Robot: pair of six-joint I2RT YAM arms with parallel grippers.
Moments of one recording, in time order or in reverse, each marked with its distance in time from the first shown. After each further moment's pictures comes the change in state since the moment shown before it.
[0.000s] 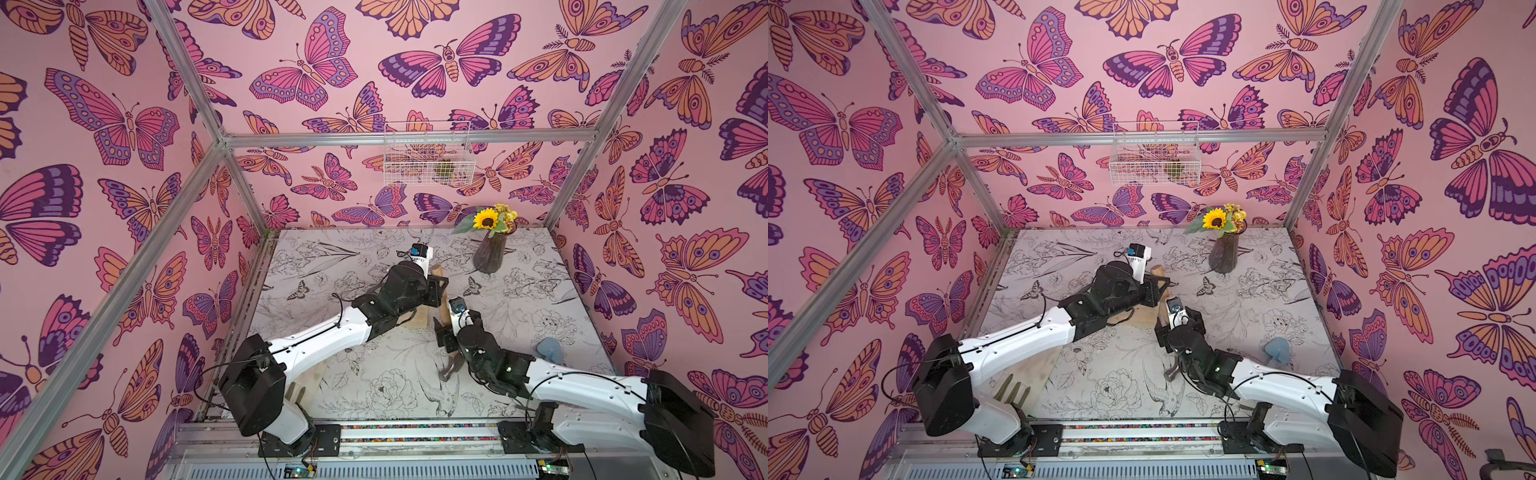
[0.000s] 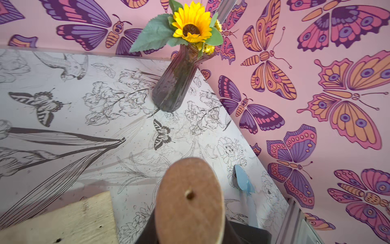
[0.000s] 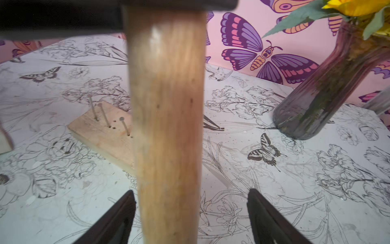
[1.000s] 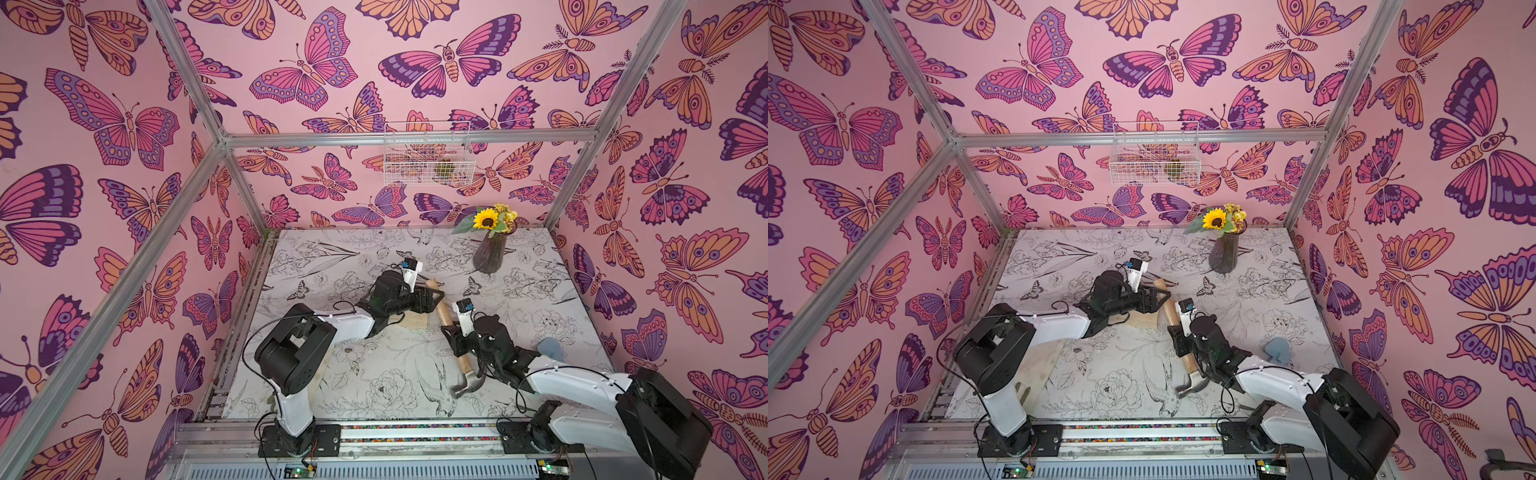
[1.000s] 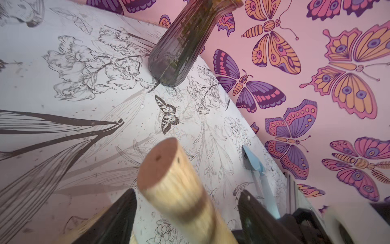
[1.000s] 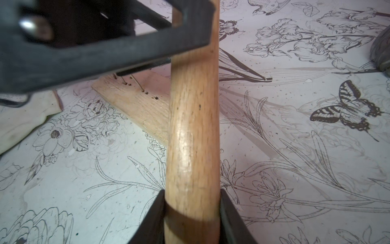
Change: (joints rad) left arm 0.203 0.324 -0.204 0.559 0.463 0.009; right arm -0.283 0.022 -0.147 0.104 -0.612 0.062
